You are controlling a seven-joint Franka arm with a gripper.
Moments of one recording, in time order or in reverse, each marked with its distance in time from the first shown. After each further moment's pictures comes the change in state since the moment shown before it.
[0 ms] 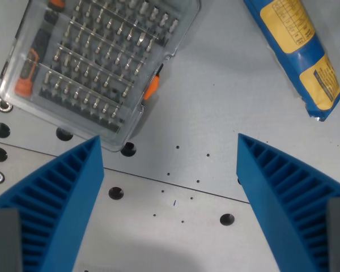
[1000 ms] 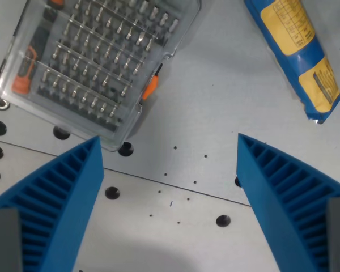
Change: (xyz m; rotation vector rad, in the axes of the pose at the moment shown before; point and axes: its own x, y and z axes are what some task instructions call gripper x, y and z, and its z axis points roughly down) arm 0.000 0.002 0.003 -0.002 -0.002 -0.023
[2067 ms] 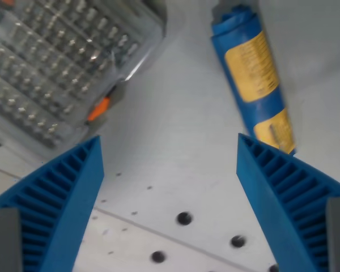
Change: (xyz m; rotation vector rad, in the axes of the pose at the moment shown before) arm 0.020 0.042 0.037 -0.019 0.000 -0.192
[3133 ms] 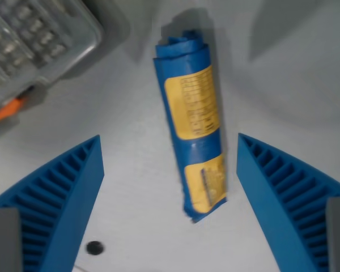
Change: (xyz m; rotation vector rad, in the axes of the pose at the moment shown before) arm 0.008 0.052 0.045 -0.010 -0.008 -0.222
